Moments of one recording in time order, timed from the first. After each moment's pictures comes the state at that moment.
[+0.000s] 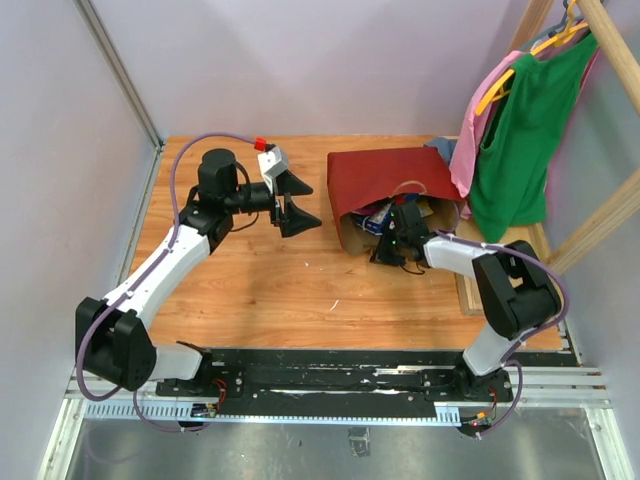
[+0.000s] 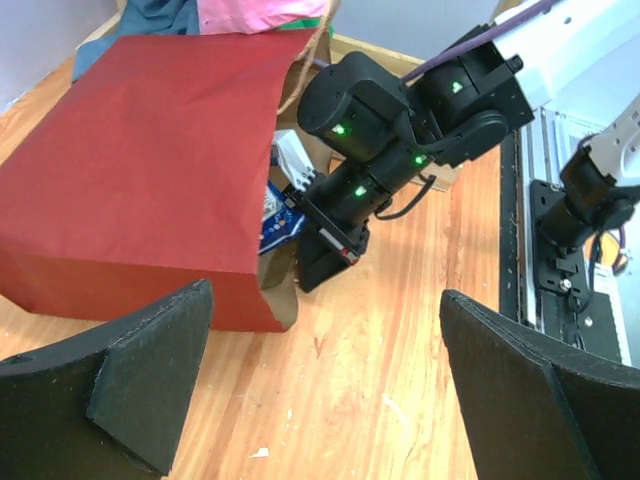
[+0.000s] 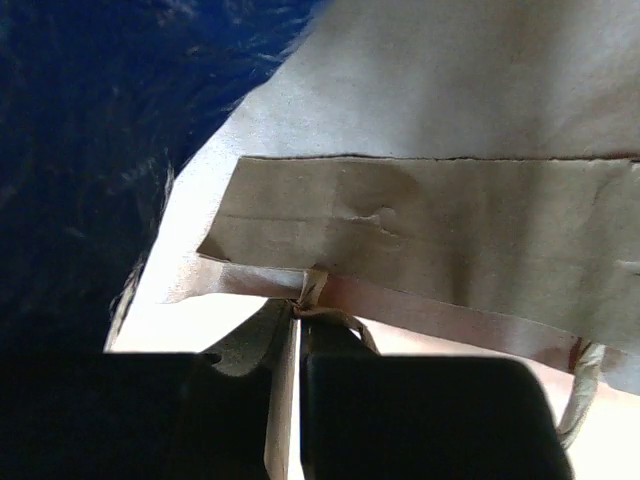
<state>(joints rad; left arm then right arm) -0.35 1.32 1.08 0.04 0.98 0.04 0.42 1.64 0.80 -0.08 -0.13 0.61</state>
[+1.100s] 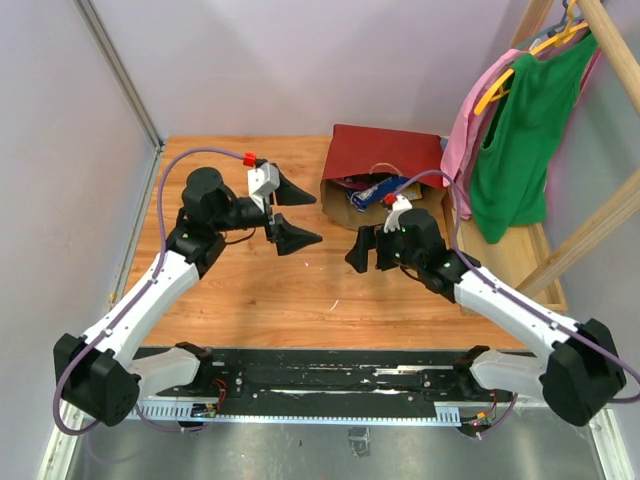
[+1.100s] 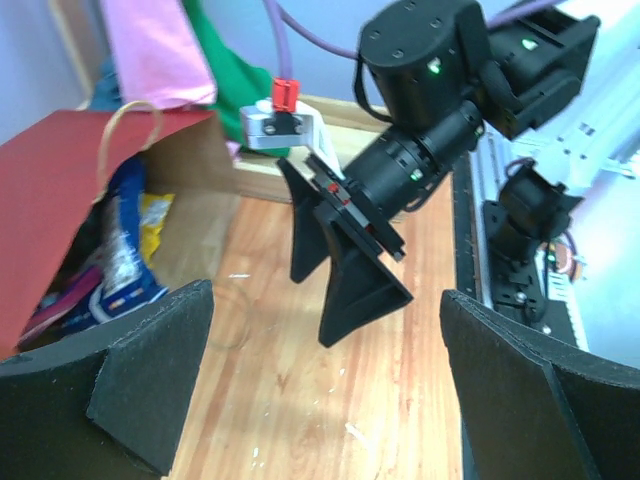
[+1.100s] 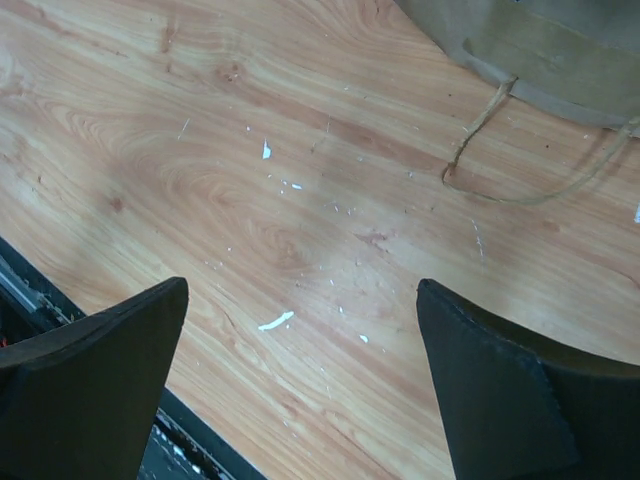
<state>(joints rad) -0.39 1.13 0.97 0.15 0.94 -0.05 0.63 1.19 0.76 -0.11 -0.13 0.40</state>
